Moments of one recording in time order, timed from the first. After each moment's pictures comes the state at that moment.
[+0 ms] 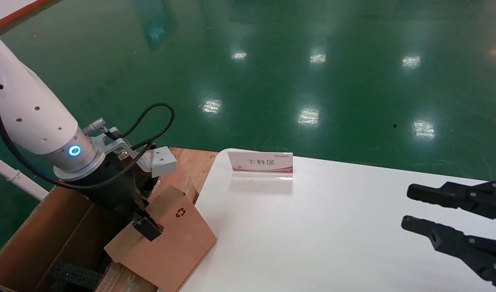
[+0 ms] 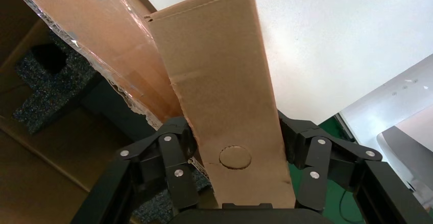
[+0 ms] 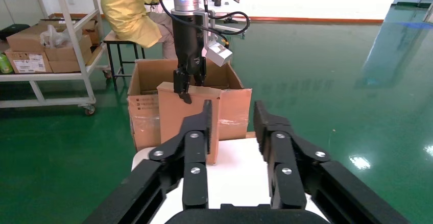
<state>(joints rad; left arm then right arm) -2.21 0.64 1.75 -1.34 1.44 1.50 -1.30 1.08 -0.61 -0.29 1.28 -0.72 -1.49 0.18</state>
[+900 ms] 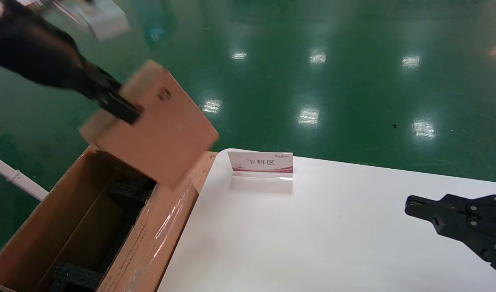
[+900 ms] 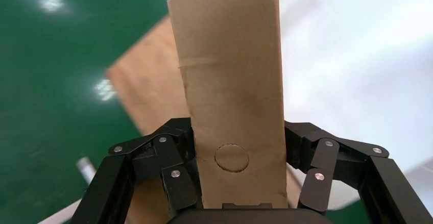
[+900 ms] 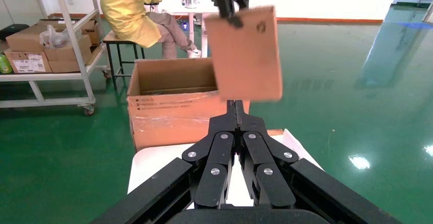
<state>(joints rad) -2.60 0.67 1.69 -1.05 1.40 1.59 -1.12 1.08 -0.61 -0.29 1.28 -0.72 -1.49 0.18</state>
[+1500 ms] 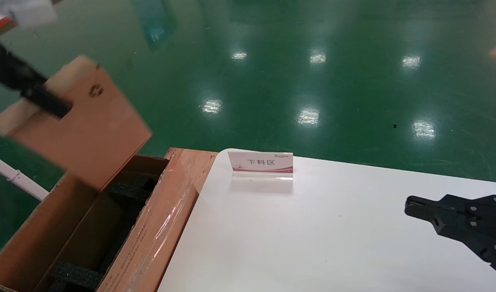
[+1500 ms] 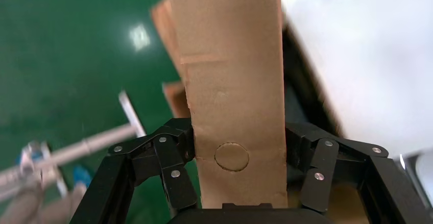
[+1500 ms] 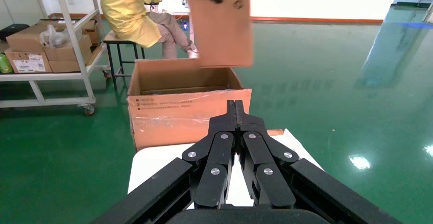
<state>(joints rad) -2.84 0.73 2.11 -0.90 1.33 1.60 -1.01 1.08 -0.61 -0.29 1.28 -0.72 -1.49 0.18</state>
